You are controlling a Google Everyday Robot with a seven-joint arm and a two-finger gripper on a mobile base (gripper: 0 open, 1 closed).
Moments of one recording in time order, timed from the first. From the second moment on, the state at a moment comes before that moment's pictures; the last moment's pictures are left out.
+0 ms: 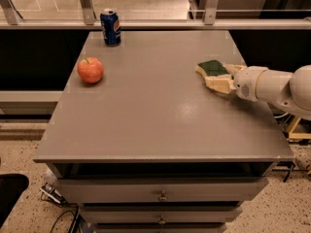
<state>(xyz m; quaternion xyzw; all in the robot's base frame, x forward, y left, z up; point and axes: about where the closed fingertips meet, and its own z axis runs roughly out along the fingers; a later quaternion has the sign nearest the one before) 0.659 -0.219 0.834 -0.28 0.77 0.16 0.55</state>
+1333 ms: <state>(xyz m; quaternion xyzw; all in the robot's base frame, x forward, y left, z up) 0.596 -0.085 0.910 -0.37 0.75 0.21 0.51</state>
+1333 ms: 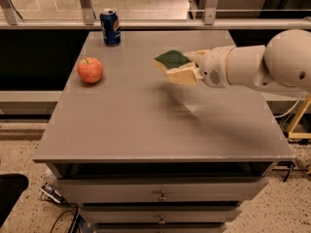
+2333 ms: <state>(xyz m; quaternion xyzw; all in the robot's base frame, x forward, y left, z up) 0.528 0.062 0.918 -0.49 0.66 0.31 0.48</state>
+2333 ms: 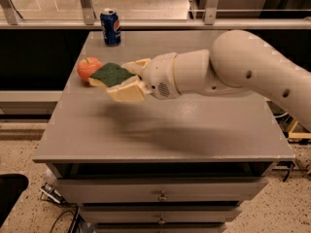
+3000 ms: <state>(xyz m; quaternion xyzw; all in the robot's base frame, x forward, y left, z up) 0.522 0.113 0.885 -0.56 0.61 0.34 0.45</state>
